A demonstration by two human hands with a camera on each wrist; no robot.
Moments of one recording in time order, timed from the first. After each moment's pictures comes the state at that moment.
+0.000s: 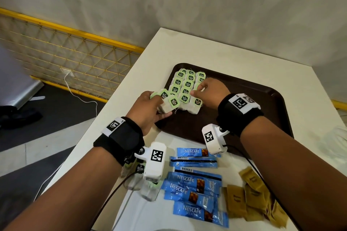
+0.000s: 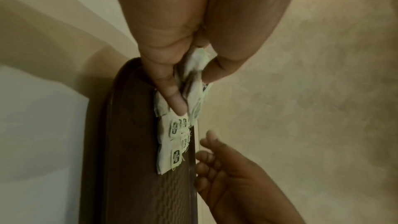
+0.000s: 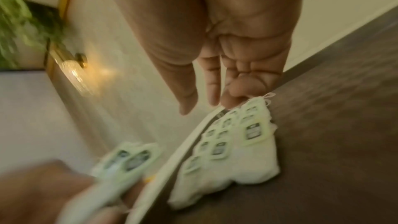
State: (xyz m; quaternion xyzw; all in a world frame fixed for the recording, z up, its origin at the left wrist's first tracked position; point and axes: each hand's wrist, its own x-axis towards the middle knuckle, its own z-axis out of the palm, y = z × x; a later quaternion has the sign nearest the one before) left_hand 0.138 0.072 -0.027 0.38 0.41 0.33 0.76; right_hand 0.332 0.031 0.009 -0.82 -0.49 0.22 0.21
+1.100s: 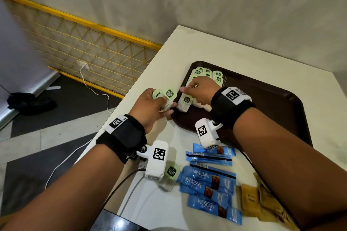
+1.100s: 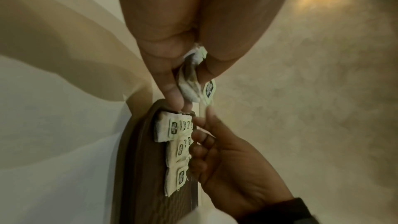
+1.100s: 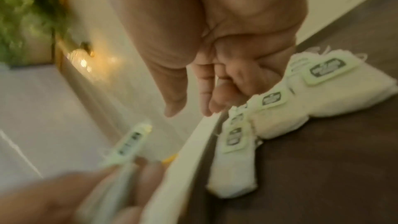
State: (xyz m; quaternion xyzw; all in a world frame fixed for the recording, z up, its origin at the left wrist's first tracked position) left_hand 0.094 0.071 -0.031 0.40 0.42 0.35 0.74; right_hand 0.272 0.064 0.007 -0.78 -0.53 0.29 0.17
